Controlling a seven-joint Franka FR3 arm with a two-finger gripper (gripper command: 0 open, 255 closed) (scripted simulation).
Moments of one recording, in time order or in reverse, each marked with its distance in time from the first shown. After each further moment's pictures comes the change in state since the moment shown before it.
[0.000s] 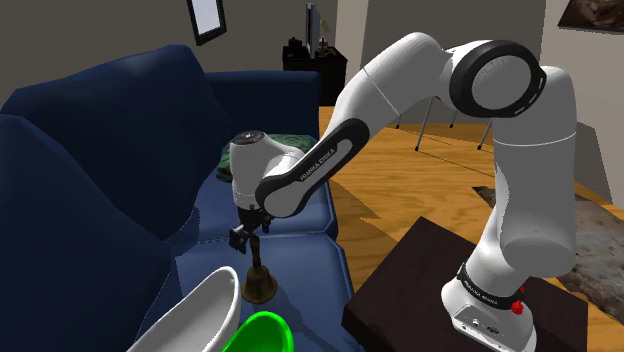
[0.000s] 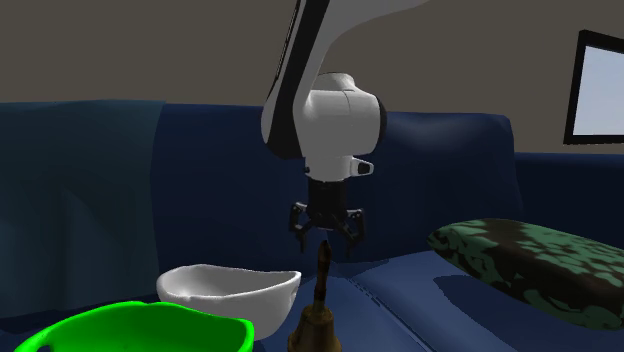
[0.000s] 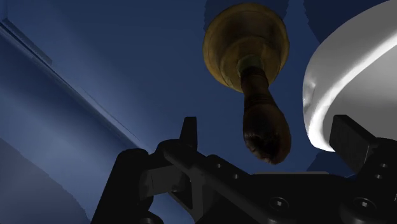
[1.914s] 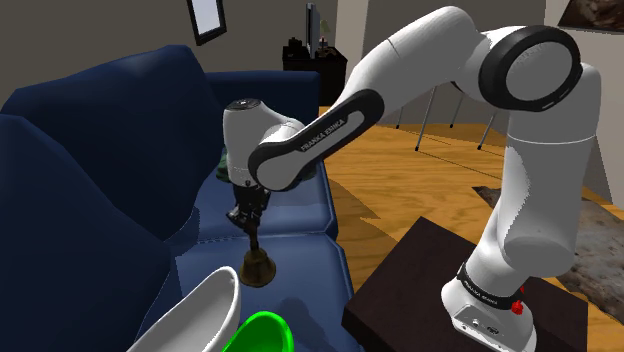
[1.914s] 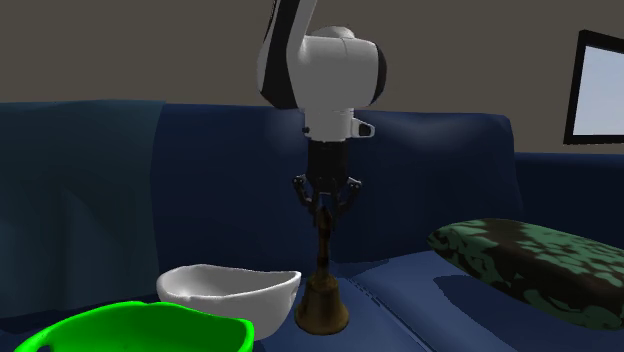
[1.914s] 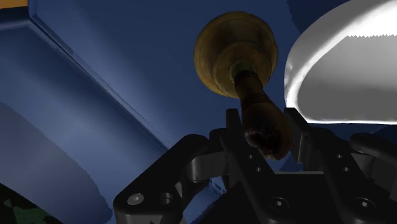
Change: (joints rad) arm -0.026 -0.113 0.035 0.042 0.068 -0.147 -0.043
